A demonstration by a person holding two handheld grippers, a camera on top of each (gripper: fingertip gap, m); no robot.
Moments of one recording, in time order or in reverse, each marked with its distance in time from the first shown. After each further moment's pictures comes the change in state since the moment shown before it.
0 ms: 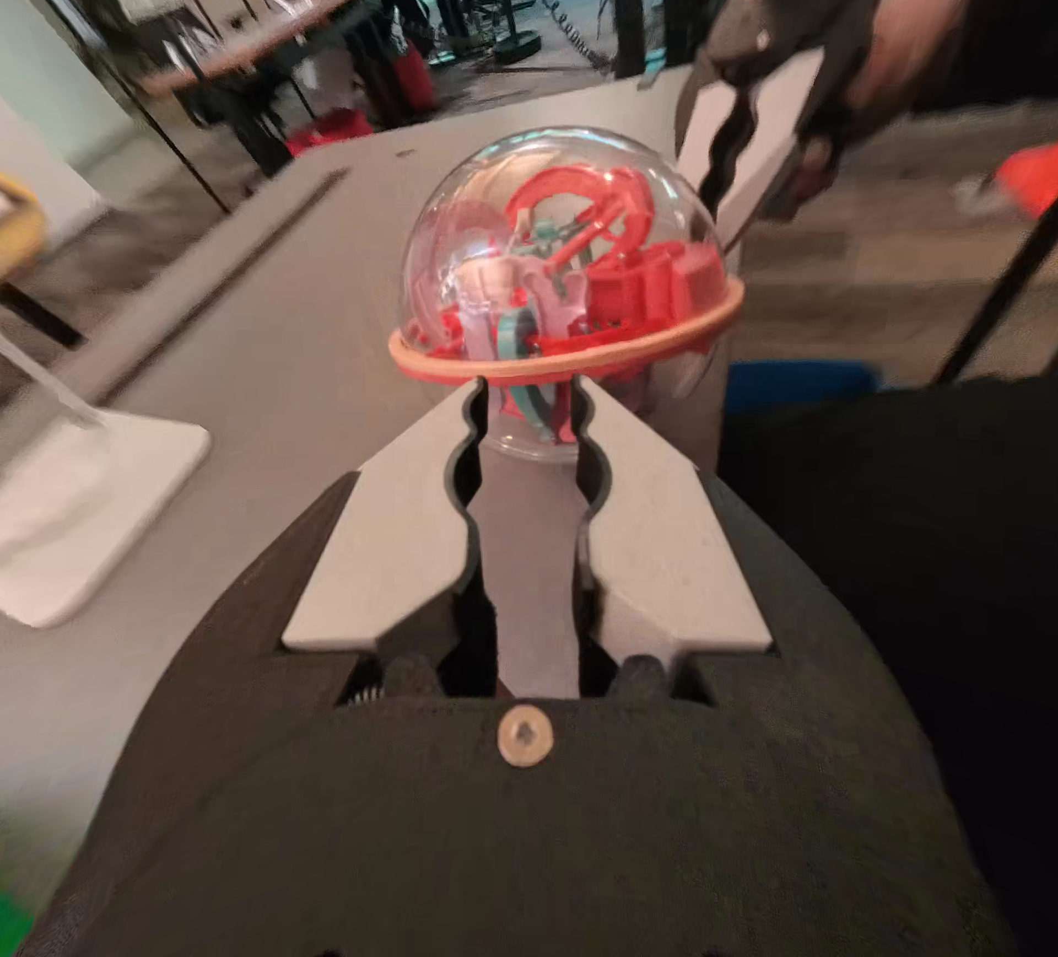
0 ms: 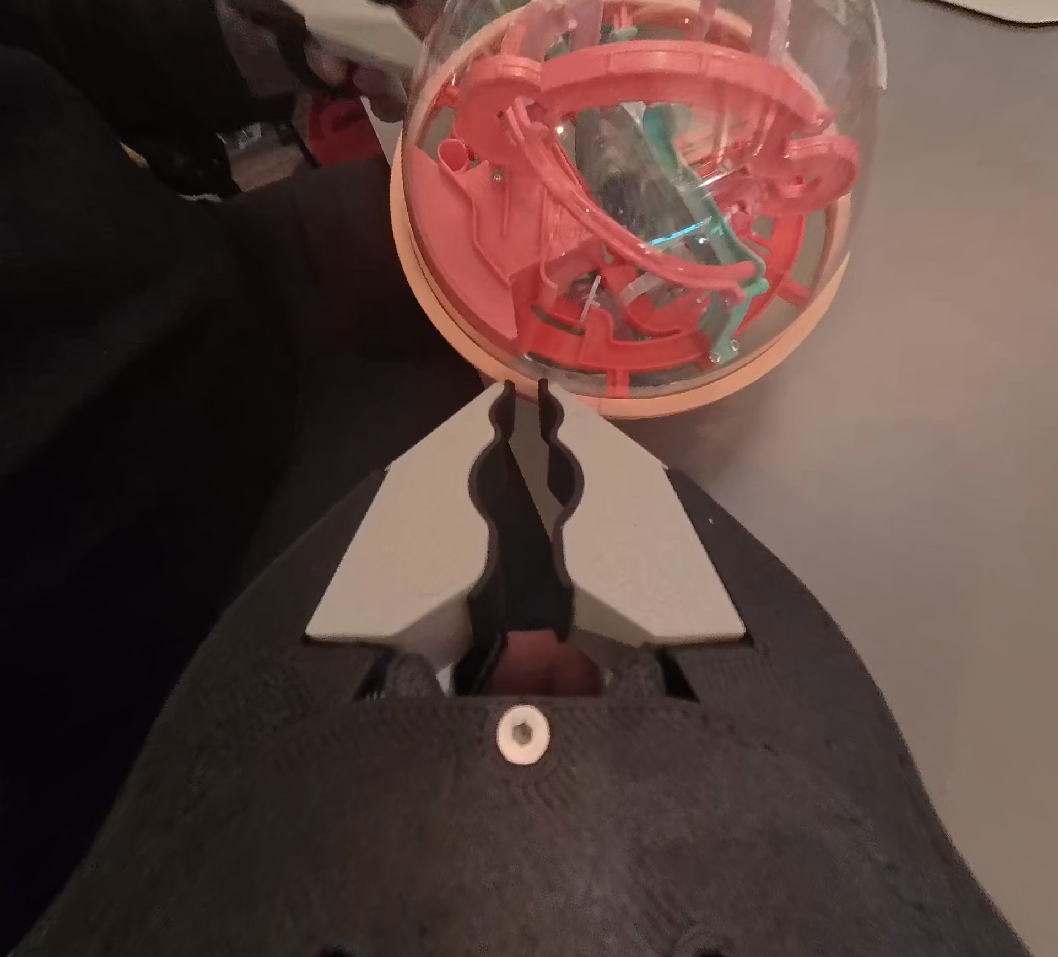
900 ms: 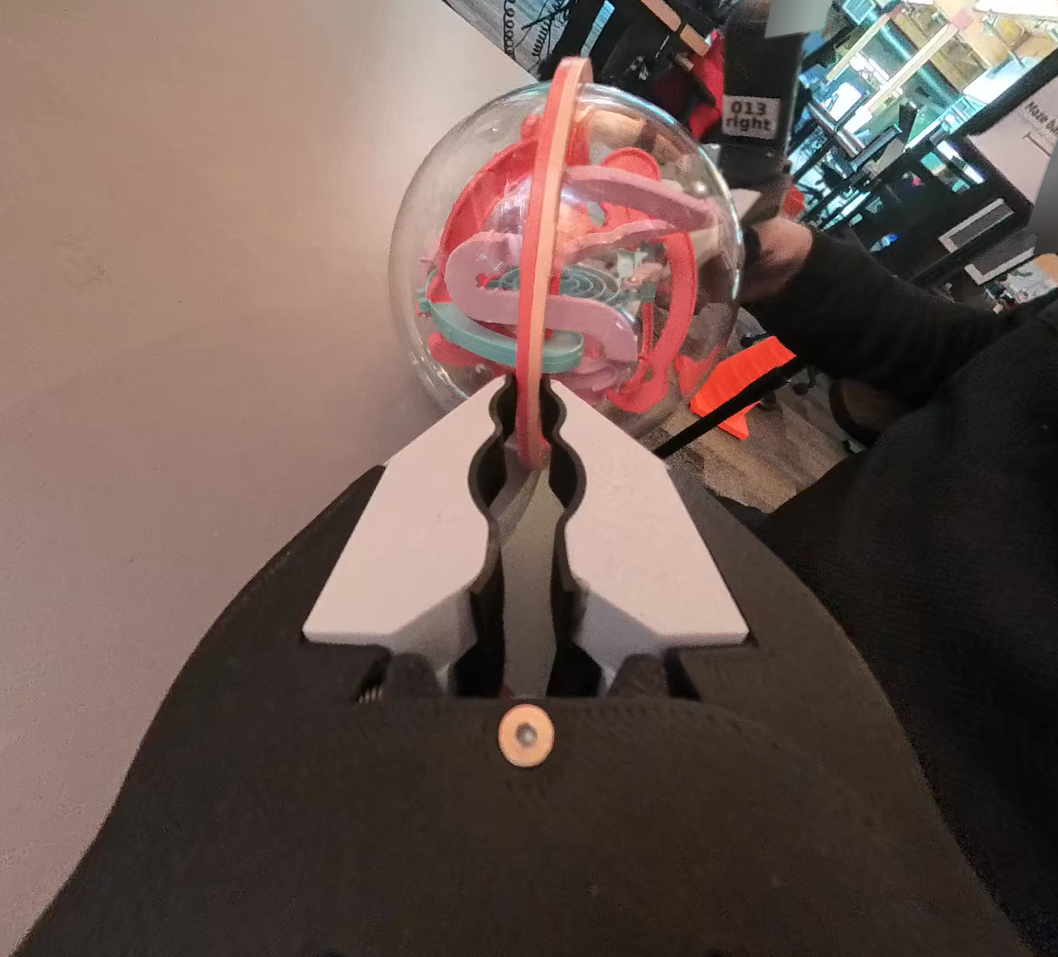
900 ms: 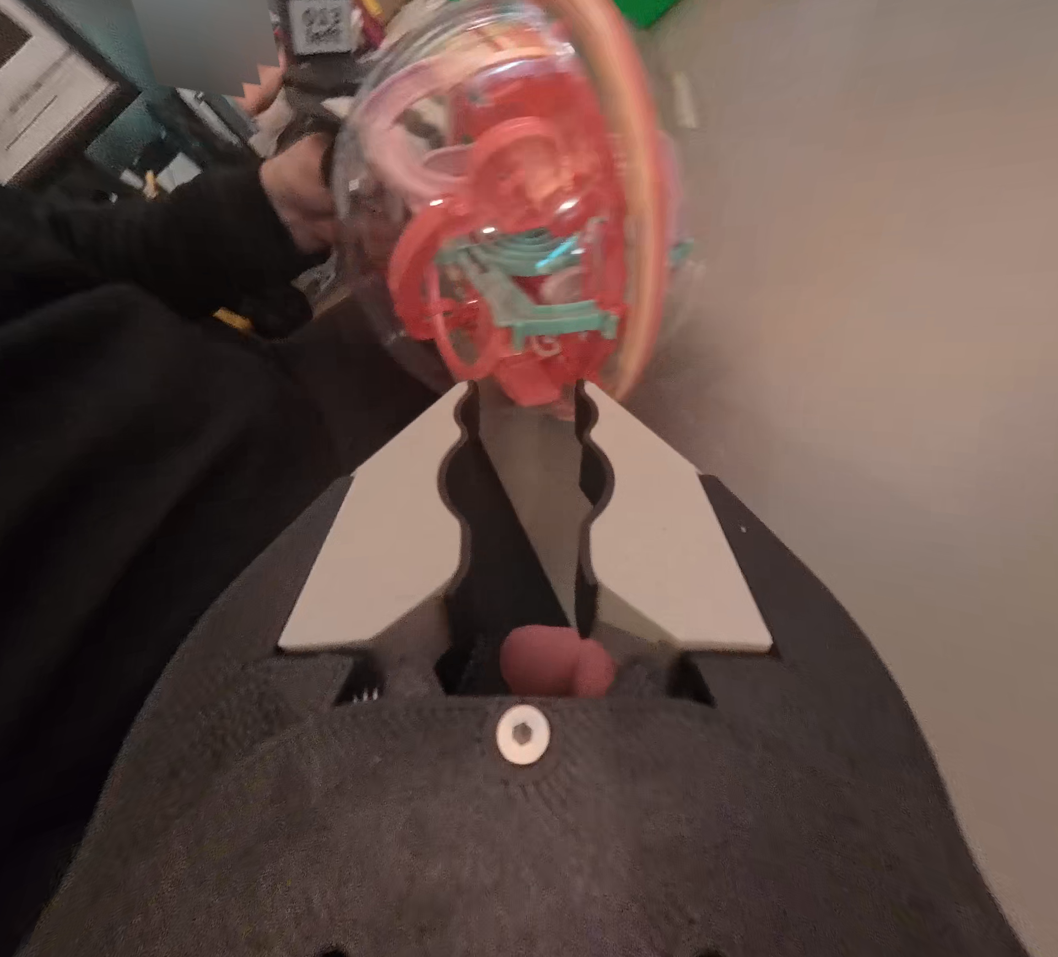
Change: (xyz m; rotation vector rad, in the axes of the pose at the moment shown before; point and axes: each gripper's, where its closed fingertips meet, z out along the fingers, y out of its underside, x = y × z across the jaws) left arm -0.013 0.031 0.006 -0.025 0.258 -0.734; right arm 0.027 -0.018 -0.006 0.120 -0.054 0.285
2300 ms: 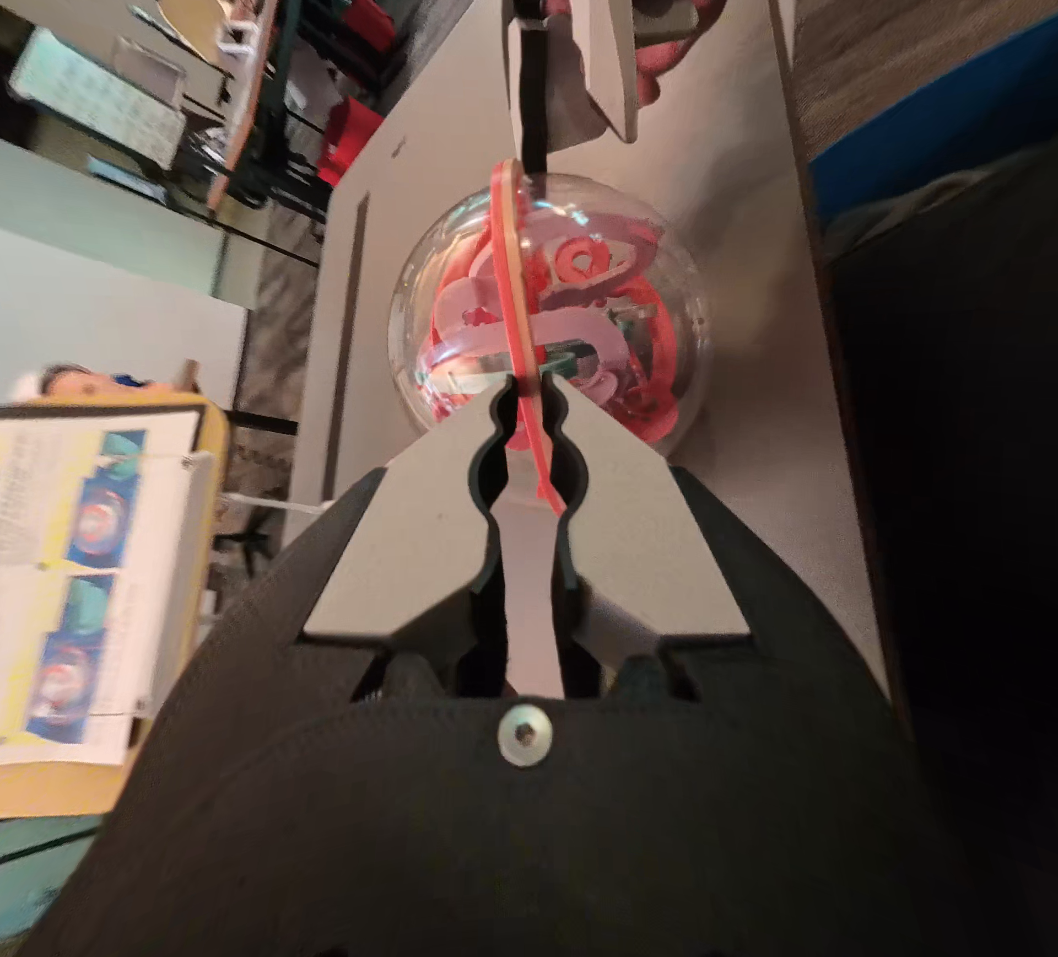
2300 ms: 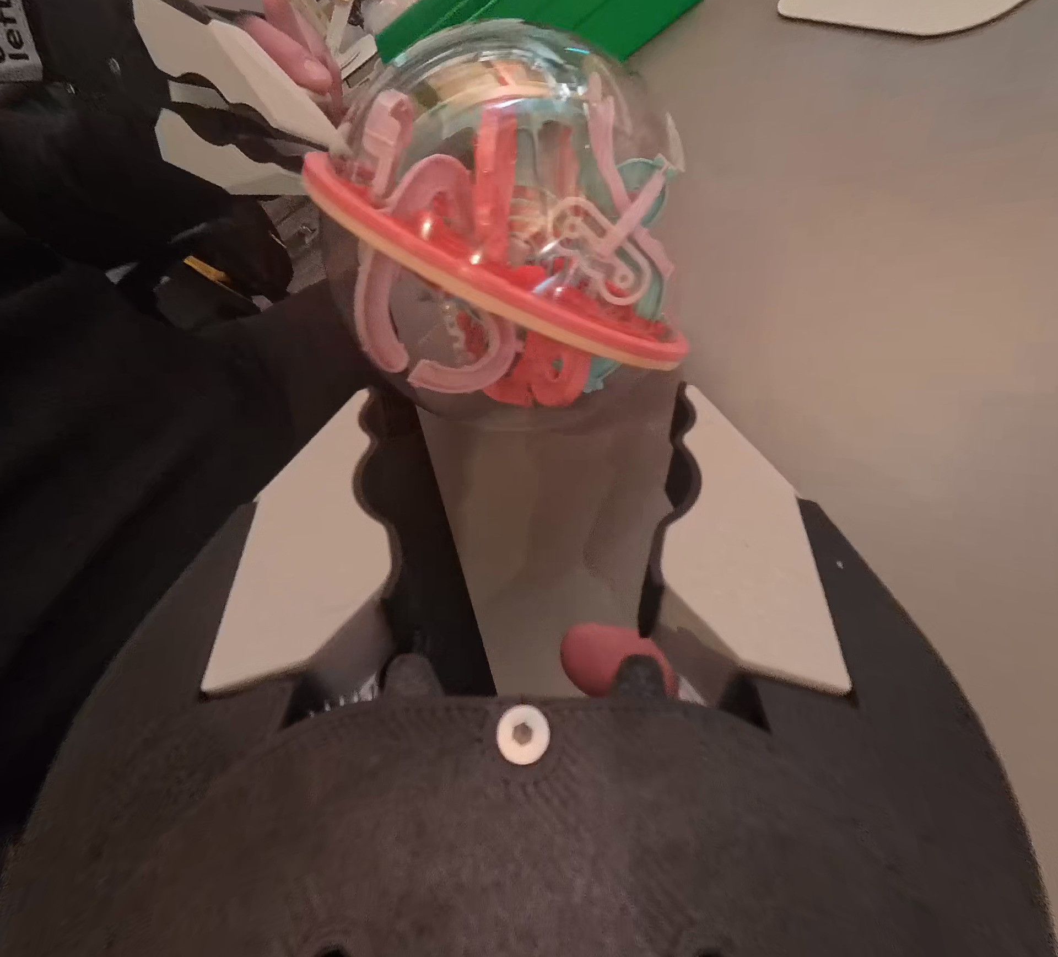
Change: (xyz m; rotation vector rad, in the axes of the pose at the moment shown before) left arm 0.045 -0.033 0.017 -0.258 -0.383 1.292; right arm 0.022 -0.025 0.009 -0.057 -0.017 -0.103
